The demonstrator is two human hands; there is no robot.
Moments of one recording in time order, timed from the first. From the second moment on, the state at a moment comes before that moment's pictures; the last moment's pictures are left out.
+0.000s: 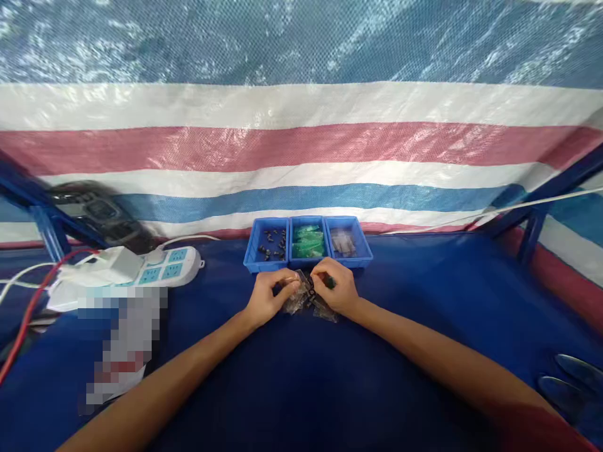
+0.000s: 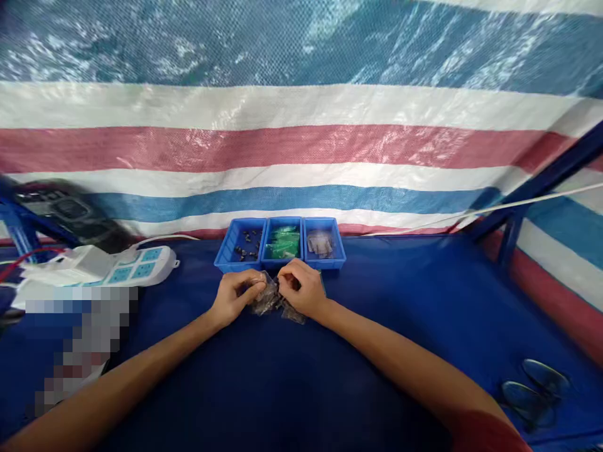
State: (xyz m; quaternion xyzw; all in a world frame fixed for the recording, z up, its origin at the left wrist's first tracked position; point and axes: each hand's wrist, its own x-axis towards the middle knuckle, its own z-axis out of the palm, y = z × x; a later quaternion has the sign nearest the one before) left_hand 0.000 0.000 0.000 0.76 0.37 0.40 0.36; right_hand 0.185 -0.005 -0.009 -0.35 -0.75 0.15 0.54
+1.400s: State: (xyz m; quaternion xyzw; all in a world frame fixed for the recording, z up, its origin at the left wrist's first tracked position) left_hand -0.002 -0.002 0.000 0.73 0.36 0.43 0.41; right_hand 0.188 -0.009 -0.008 -0.31 -0.78 0.17 0.52
